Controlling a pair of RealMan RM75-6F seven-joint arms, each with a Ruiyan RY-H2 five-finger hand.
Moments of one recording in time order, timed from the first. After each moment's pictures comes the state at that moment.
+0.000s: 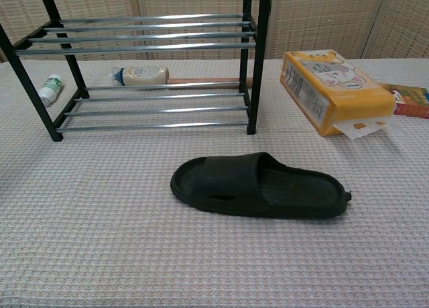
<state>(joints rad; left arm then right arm) -0.17 -1.12 -0.03 -1.63 1.64 1.46 0.08 0.07 -1.09 0.08 -1.65 -1.52 1.52 -0.09</state>
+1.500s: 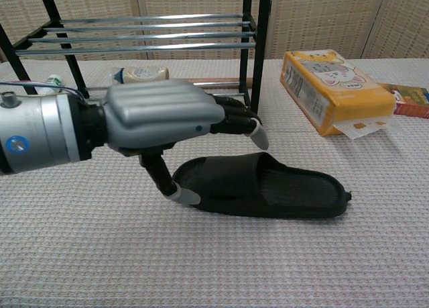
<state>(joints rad) -0.83 -1.46 -0.18 -1.73 1.64 0.76 0.37 0.10 -1.07 0.08 -1.64 -1.51 1.48 -0.06</state>
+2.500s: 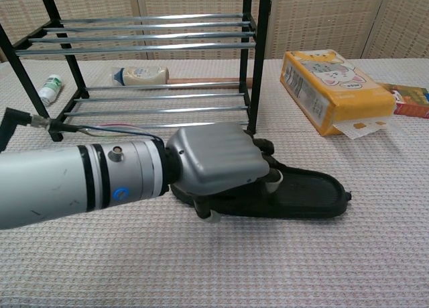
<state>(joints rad) -0.99 -1.68 -0.12 -1.60 1.25 0.76 0.93 0.09 -1.08 0.07 -1.60 -1.51 1.48 -0.01</state>
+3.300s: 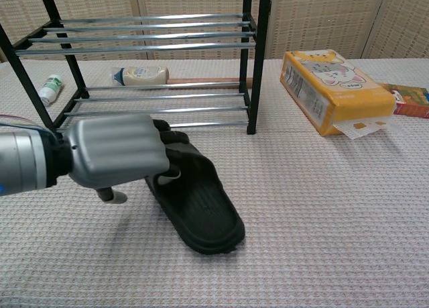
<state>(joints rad) -0.90 -1.40 0.09 -1.72 1.36 0.92 1.02 0.10 -1.09 0.07 -1.61 -1.53 1.48 -0.02</state>
